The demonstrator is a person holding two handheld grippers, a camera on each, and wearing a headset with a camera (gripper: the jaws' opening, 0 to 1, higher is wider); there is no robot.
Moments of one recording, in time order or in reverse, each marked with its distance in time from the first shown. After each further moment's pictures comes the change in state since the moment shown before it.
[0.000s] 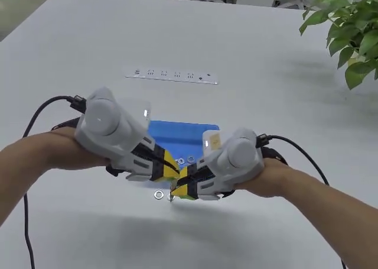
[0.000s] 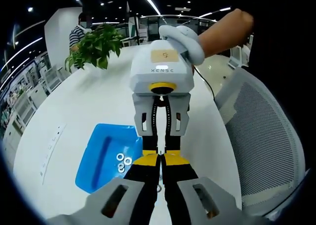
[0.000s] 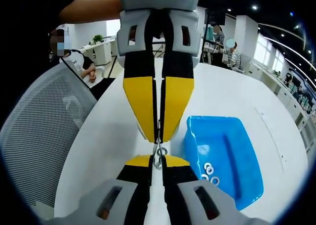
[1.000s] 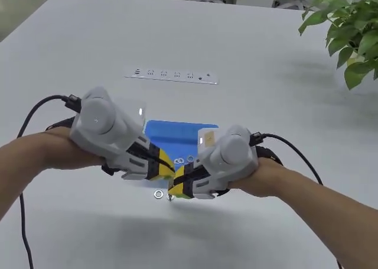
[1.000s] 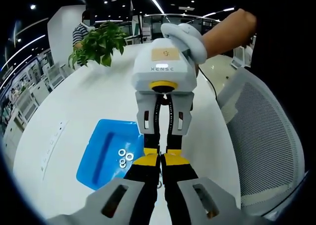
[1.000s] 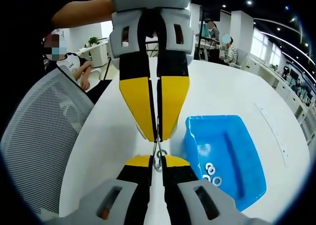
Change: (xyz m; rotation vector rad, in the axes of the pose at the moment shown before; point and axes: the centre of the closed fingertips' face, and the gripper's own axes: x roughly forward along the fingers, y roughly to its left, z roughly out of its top) left arm -0.004 0.004 -0.007 -0.022 0.012 0.020; right arm 0.005 -0.002 0.003 0.056 0.009 -0.013
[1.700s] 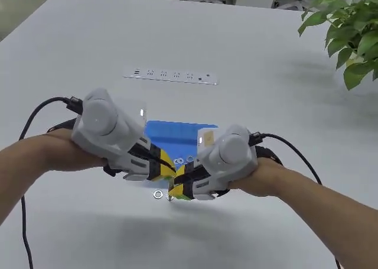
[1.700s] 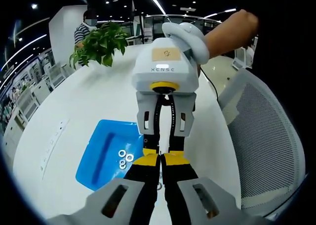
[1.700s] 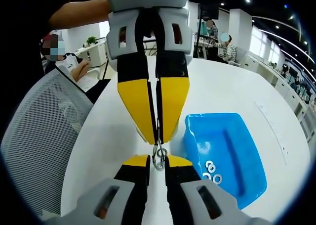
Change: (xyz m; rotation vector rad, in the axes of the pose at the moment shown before) left arm 0.003 0.000 0.001 -0.006 -0.007 0.007; right arm -0.001 0.001 -0.002 0.017 0.012 -0.003
